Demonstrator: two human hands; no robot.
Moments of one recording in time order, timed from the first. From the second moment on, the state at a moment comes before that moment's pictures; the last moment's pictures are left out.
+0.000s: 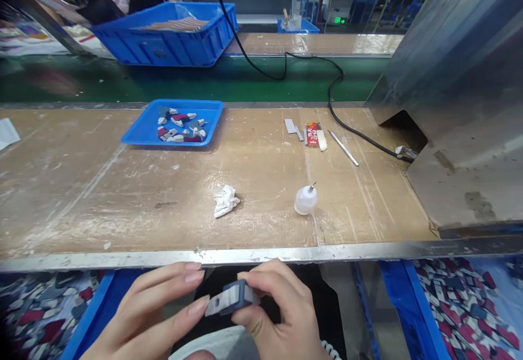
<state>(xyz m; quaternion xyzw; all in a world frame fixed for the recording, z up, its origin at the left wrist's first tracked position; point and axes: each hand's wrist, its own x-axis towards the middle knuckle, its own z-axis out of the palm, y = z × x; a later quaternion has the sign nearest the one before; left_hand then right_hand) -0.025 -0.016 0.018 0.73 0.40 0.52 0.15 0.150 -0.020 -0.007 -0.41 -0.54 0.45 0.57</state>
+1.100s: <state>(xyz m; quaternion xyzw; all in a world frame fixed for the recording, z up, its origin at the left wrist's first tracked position) -0.002 -0.007 -0.009 0.68 0.42 0.52 0.30 0.114 -0.020 -0.017 -0.37 -0.12 0.63 0.67</state>
